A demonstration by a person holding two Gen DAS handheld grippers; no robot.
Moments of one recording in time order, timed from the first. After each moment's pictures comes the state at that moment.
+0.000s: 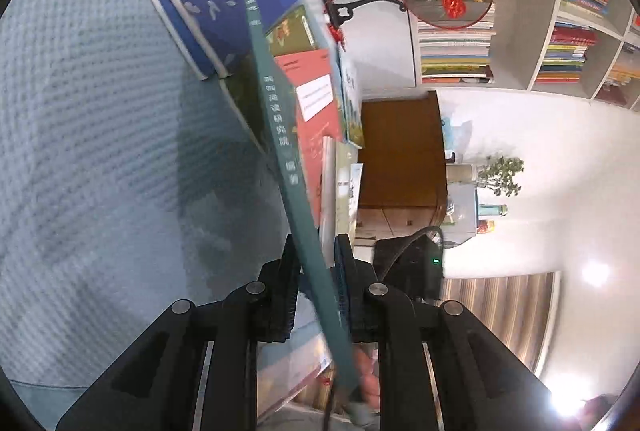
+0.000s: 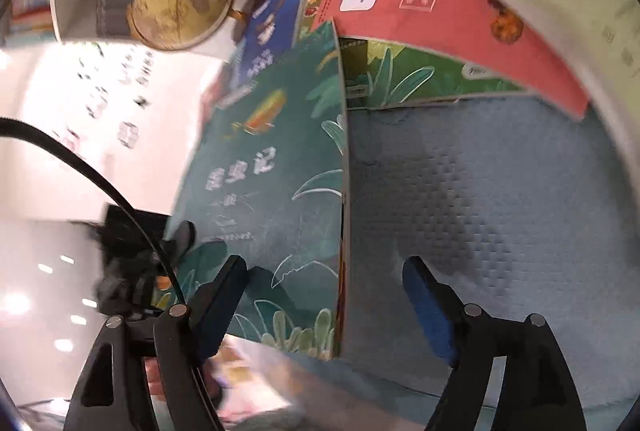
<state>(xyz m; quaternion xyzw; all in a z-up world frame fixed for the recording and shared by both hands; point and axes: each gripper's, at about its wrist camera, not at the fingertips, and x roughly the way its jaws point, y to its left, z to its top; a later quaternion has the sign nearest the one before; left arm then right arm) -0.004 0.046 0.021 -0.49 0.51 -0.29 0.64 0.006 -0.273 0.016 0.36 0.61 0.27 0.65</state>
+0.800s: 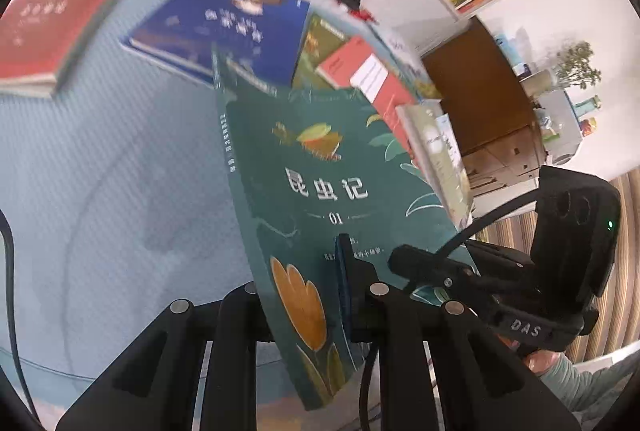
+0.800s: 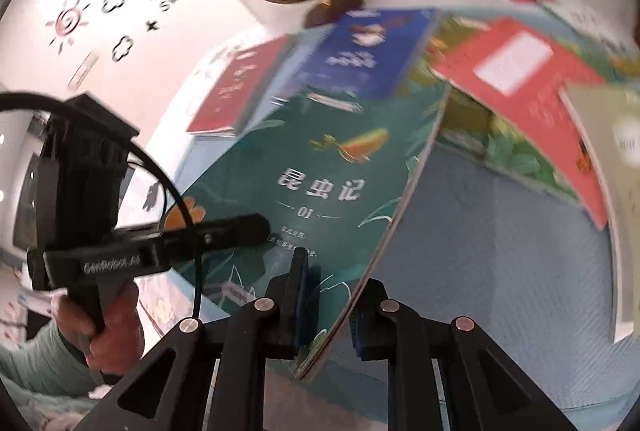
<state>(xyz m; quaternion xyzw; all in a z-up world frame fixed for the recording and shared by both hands) -0.026 0.075 0.075 -0.22 0.56 -0.24 0.77 -0.020 -0.158 0.105 0.09 0.55 0.28 0.78</state>
